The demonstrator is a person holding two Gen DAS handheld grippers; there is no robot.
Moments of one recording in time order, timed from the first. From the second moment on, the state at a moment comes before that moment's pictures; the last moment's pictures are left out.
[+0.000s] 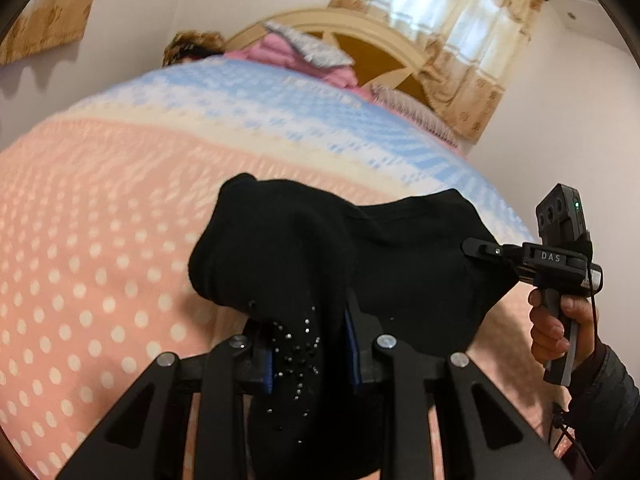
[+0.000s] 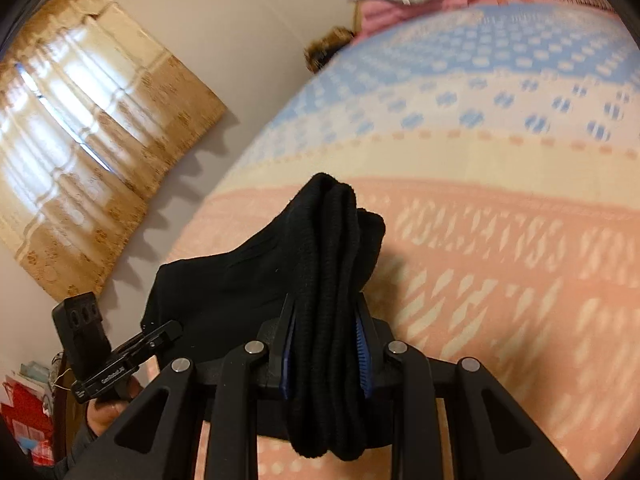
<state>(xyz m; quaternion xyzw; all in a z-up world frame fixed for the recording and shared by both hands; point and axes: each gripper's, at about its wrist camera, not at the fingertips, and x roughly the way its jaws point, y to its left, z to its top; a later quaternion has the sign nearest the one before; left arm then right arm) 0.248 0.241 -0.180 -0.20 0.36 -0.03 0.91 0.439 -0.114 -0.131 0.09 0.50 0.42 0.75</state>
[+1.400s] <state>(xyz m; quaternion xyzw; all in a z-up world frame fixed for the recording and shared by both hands) 0.141 0.210 -0.118 -0.09 0.32 0.07 0.94 0.322 -0.227 -0.074 0.10 0.39 0.28 0.87</state>
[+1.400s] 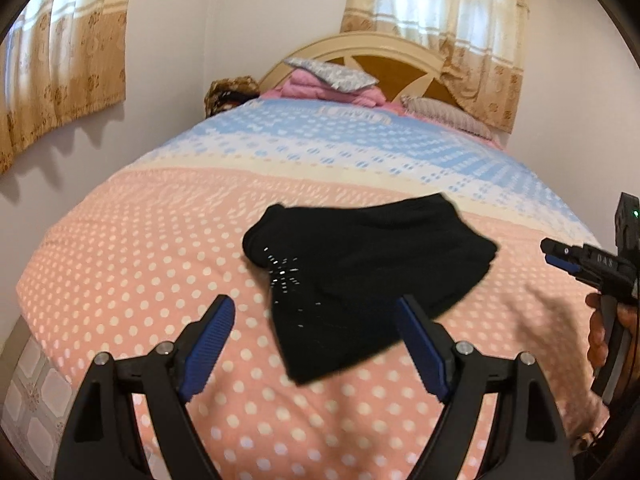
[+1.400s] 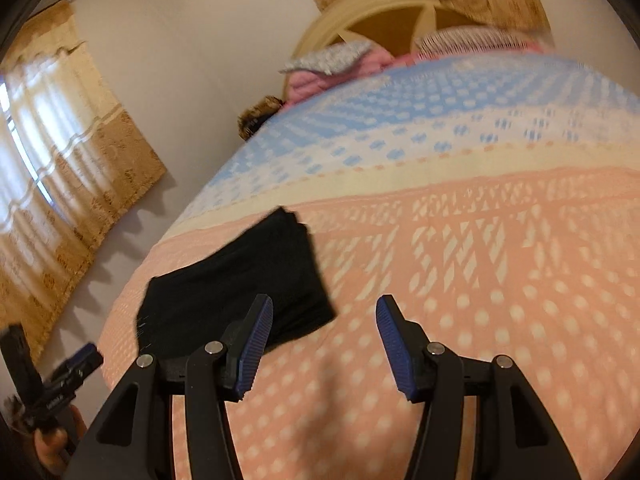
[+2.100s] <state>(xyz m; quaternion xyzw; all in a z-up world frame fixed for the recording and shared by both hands) 0.074 0.178 -0.058 -0.09 0.22 0.02 0.97 0.151 -0.209 0.048 -0.03 0.24 0.28 0.93</state>
